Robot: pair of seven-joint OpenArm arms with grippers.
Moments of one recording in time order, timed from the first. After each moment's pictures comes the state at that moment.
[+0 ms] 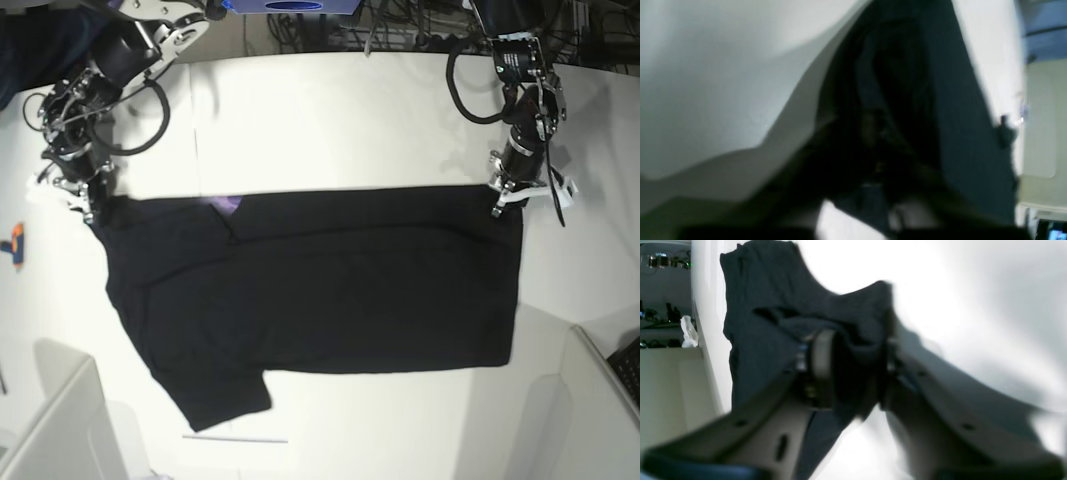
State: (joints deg) left arm 10.8 -7.8 -24.1 78.7 -55.9 2.4 26.8; right arm 6.6 -0.5 58.0 67.1 36.6 13.4 -45.4
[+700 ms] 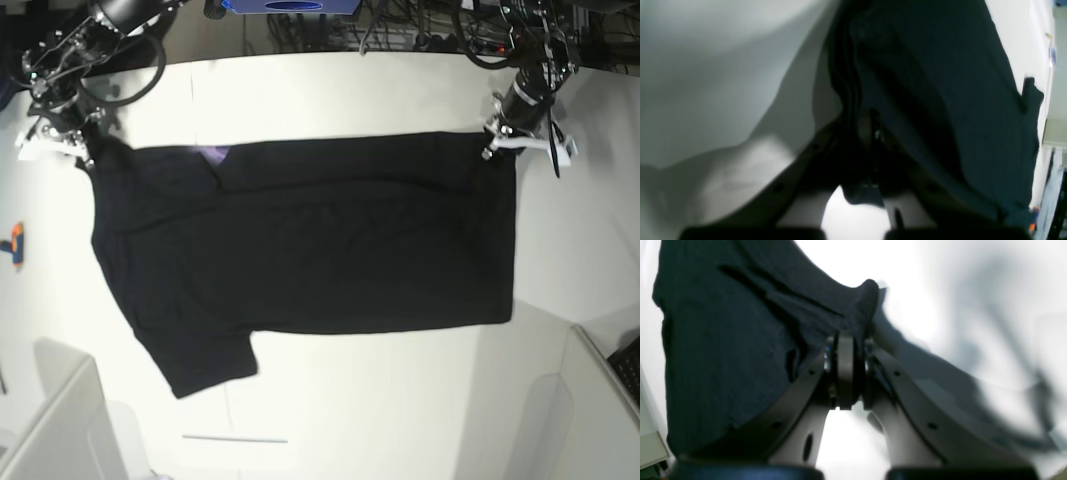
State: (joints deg) left arm 28.2 -8.9 -24.5 98.1 -56.1 3.8 37.5; right arm -6.4 -3.8 58.4 88.9 33.4 10.8 -58.4
